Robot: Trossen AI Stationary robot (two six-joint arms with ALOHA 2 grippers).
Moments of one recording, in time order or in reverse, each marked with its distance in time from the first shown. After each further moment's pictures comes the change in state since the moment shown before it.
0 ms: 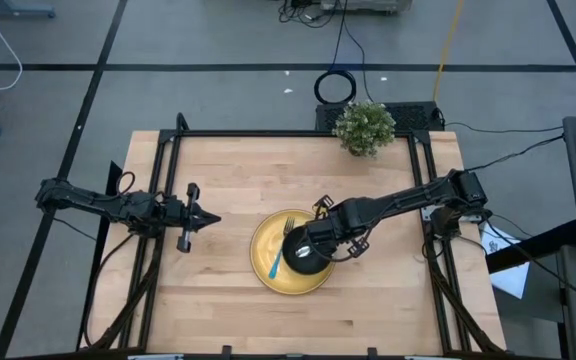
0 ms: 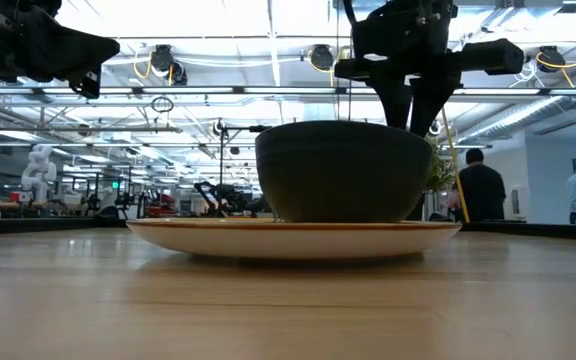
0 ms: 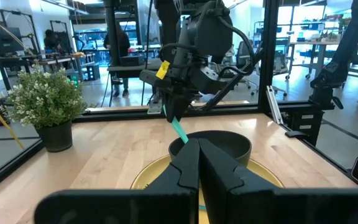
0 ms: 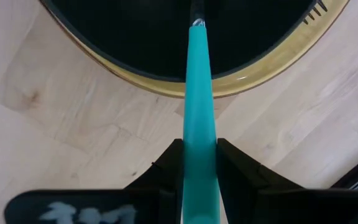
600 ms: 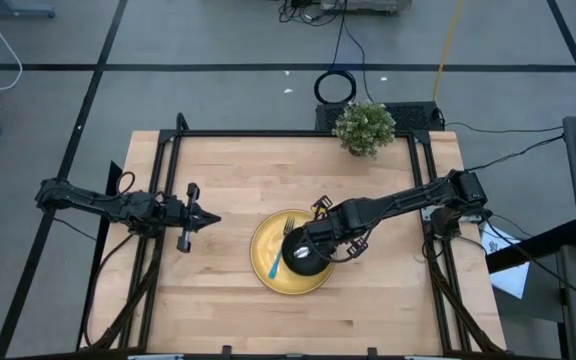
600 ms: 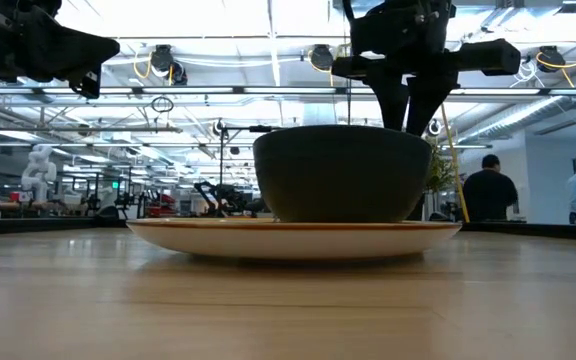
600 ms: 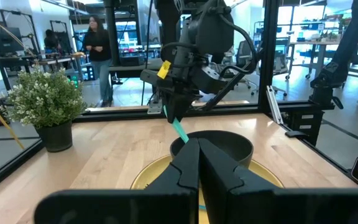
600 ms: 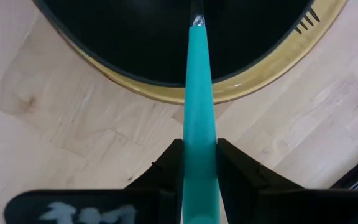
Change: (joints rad) left arm 0.000 0.000 0.000 0.000 0.000 0.000; right arm 0.006 0.000 0.000 0.025 -0.002 -0.011
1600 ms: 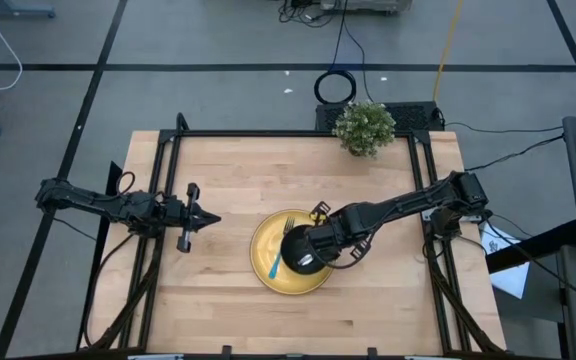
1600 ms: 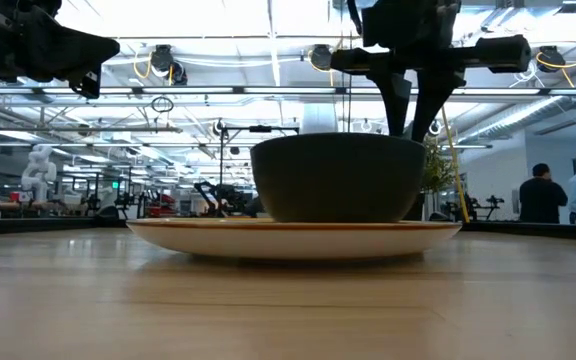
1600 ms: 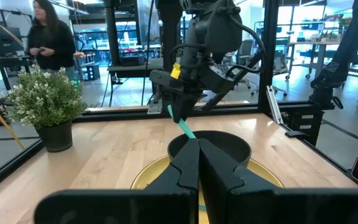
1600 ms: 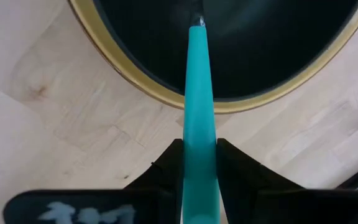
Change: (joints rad) left arm 0.000 0.000 0.000 0.000 0.000 0.000; right arm 0.033 0.000 0.000 -0.001 0.003 -0.097
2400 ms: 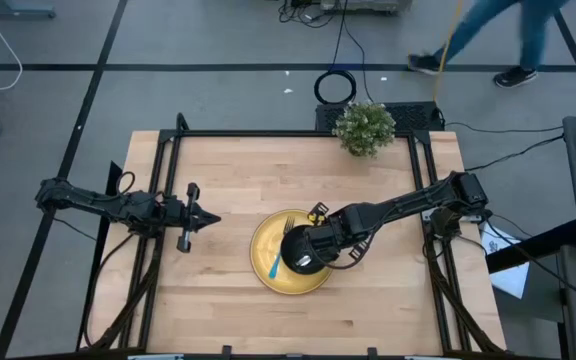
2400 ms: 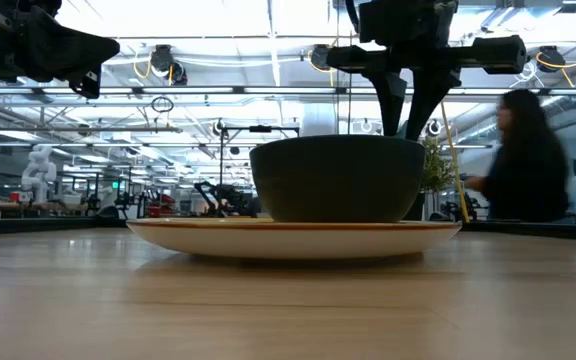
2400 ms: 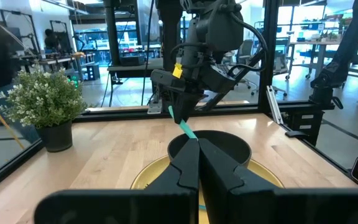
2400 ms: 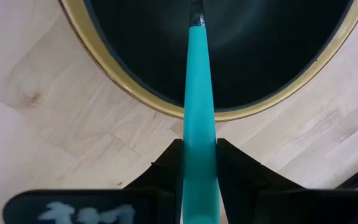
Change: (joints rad) left arm 0.000 0.000 0.000 0.000 0.000 0.000; right arm 0.002 0.000 0.000 0.031 0.000 -0.018
